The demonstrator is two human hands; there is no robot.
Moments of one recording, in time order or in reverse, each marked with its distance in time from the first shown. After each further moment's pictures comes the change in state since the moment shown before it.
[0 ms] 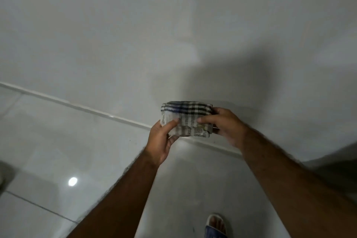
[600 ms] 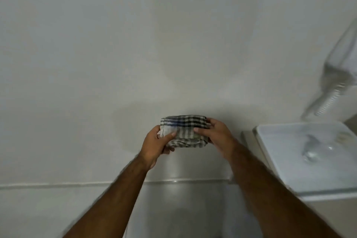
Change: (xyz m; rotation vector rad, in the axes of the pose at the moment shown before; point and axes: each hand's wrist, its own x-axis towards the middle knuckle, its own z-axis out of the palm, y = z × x) left_hand -0.215 0.226 0.256 0.604 -0.316 0.168; right_hand -0.327 -0.214 -0.115 0.309 0.344 -0.320
